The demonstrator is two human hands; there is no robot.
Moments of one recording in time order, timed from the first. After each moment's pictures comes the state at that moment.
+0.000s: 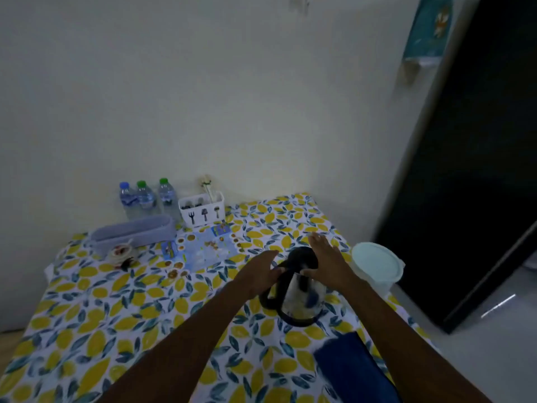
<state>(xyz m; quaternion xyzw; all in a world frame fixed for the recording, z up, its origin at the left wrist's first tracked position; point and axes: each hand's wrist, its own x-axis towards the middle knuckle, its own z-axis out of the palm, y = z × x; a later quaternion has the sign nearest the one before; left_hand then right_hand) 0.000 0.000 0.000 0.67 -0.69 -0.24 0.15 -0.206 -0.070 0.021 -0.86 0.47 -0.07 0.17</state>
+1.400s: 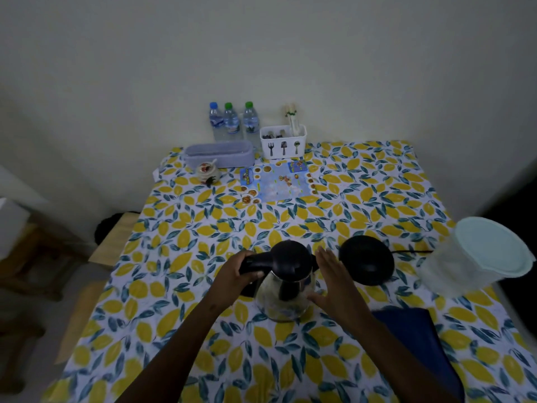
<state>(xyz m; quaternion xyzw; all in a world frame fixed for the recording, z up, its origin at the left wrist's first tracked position) 0.072 0.208 -0.046 0.76 -0.42 -0.31 0.39 -0.143 0.061 -0.082 -0.91 0.30 -0.06 0.28</state>
